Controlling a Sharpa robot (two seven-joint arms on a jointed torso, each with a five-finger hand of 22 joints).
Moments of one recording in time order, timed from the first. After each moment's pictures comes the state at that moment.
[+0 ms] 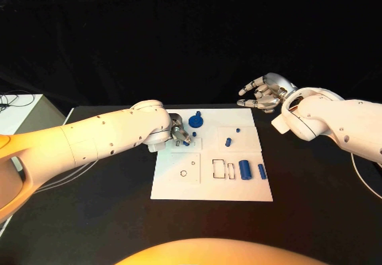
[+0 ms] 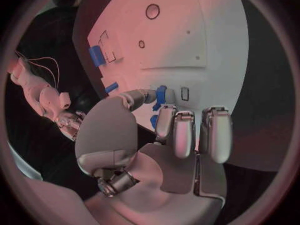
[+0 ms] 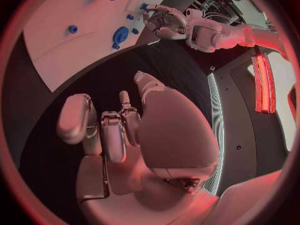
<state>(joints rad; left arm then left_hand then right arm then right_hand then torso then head) 1.23 -0.56 -0.03 1.24 -1.05 0.12 -0.62 1.05 -0.21 0.77 0.15 0.51 0.82 0.09 0.79 0.72 1.39 -0.03 1.39 1.25 1.47 -0.08 1.57 1.31 0.05 1.46 0.03 1.50 1.31 1.37 -0.72 -0.14 1.31 -0.81 -0.37 -0.02 1.43 -0.20 0.23 0.26 0.29 0.87 0.16 0.21 0.36 1.43 0.08 1.42 1.31 1.47 -0.01 1.54 1.31 0.08 1.42 0.09 1.15 1.17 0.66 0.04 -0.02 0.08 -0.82</state>
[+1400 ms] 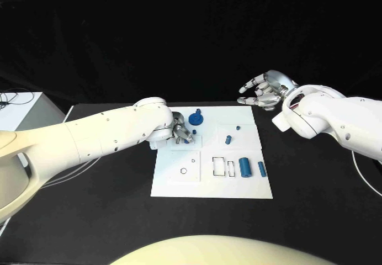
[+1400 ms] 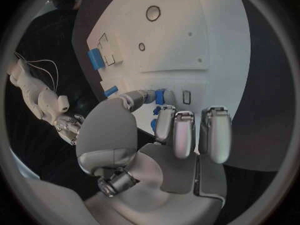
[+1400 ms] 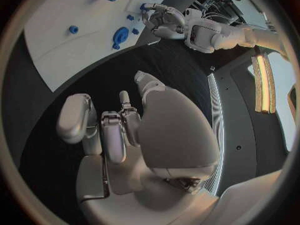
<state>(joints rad) 1.23 -0.53 -0.04 1.21 -1.05 0.15 -0.62 1.02 -0.18 0.75 0.12 0.49 0.83 0.09 0.80 0.90 1.41 -0.04 1.40 1.27 1.47 -0.09 1.57 1.31 0.05 1.47 0.02 1.50 1.31 1.37 -0.72 -0.14 1.32 -0.82 -0.37 -0.02 1.42 -0.21 0.23 0.26 0.29 0.87 0.16 0.22 0.36 1.43 0.08 1.42 1.31 1.47 -0.01 1.54 1.31 0.08 1.42 0.09 1.15 1.17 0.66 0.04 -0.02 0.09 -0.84</state>
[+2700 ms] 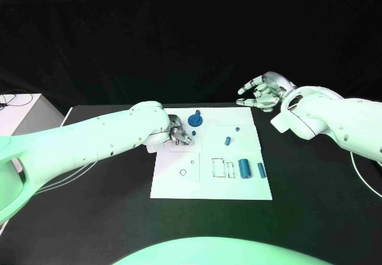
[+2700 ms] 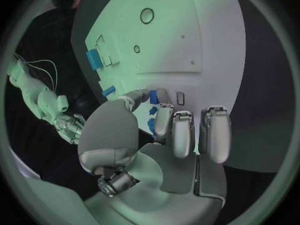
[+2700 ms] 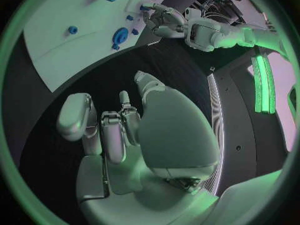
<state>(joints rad) 1.21 -0.55 -0.03 1.23 -1.06 0.12 -0.62 1.00 -0.21 0.46 0.20 0.44 0.90 0.02 0.79 0.86 1.38 -0.05 1.37 1.22 1.47 -0.10 1.57 1.31 0.05 1.47 0.01 1.49 1.31 1.37 -0.73 -0.14 1.32 -0.82 -0.37 -0.02 1.42 -0.21 0.23 0.26 0.29 0.86 0.16 0.22 0.37 1.42 0.08 1.41 1.31 1.47 -0.01 1.54 1.31 0.09 1.41 0.09 1.13 1.15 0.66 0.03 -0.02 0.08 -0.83</state>
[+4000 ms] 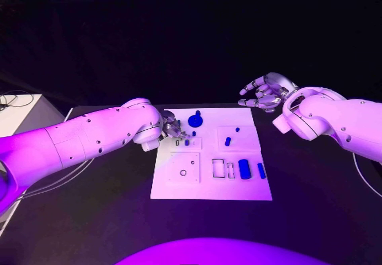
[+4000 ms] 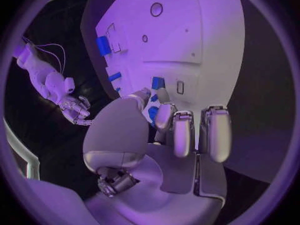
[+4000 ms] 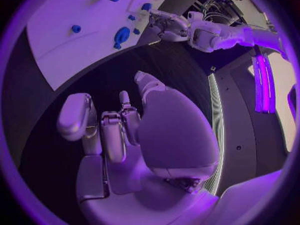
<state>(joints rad) 1.21 -0.62 0.00 1.26 -0.96 0.07 -0.57 1.16 -0.12 0.32 0.29 0.06 0.87 0.03 0.80 0.82 1.33 -0.03 1.33 1.16 1.47 -0.09 1.57 1.31 0.05 1.47 0.01 1.47 1.31 1.37 -0.74 -0.14 1.32 -0.82 -0.37 -0.02 1.42 -0.21 0.23 0.26 0.29 0.86 0.16 0.22 0.36 1.42 0.08 1.41 1.31 1.47 -0.01 1.54 1.31 0.09 1.41 0.09 1.13 1.15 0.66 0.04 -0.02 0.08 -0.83</state>
